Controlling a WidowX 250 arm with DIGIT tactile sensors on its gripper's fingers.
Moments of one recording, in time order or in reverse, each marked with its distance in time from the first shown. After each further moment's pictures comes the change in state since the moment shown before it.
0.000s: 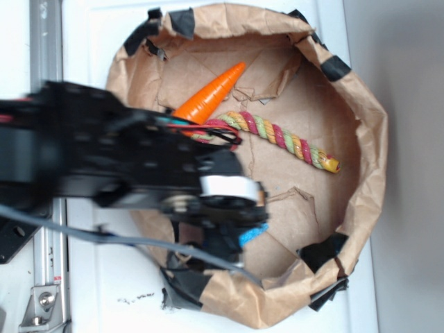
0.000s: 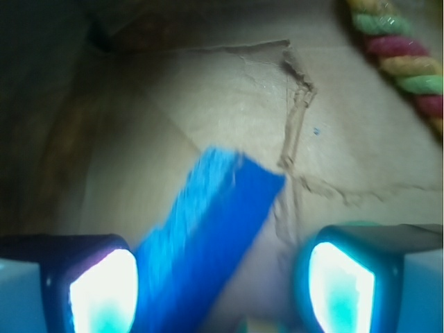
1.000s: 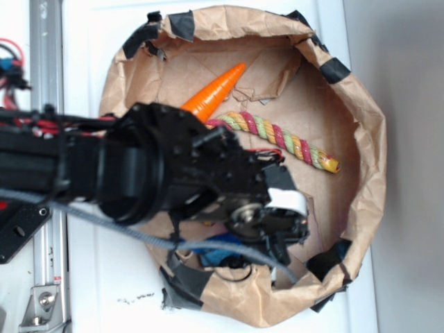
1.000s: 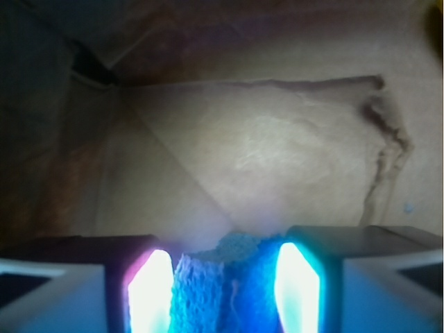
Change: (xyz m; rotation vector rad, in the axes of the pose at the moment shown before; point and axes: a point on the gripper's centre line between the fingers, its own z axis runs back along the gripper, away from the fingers) arm -0.002 -0.027 -0.025 -0.073 0.066 -0.104
